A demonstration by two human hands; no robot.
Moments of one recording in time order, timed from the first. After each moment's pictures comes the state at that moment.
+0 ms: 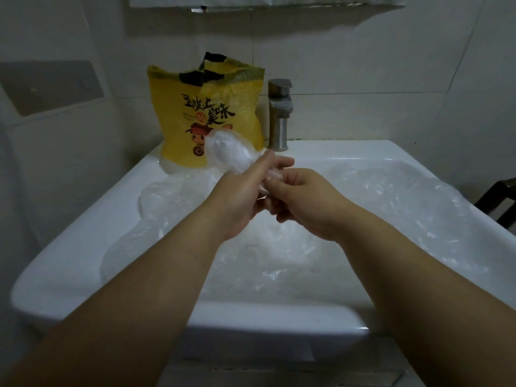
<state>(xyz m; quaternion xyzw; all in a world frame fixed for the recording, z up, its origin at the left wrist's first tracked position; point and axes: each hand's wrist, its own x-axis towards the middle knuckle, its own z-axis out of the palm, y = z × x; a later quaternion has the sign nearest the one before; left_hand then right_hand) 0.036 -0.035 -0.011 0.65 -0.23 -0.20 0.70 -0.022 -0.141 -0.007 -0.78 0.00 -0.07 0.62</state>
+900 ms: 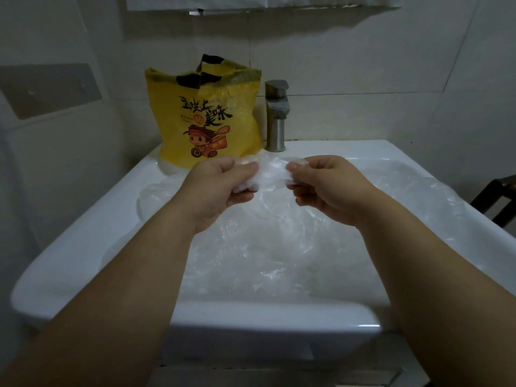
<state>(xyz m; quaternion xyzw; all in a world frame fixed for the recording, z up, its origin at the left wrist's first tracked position) 0.048 -0.011 -0.003 0.66 -0.19 -0.15 0.71 -0.024 -0.173 0.003 -0.71 0.07 -0.10 0.69</state>
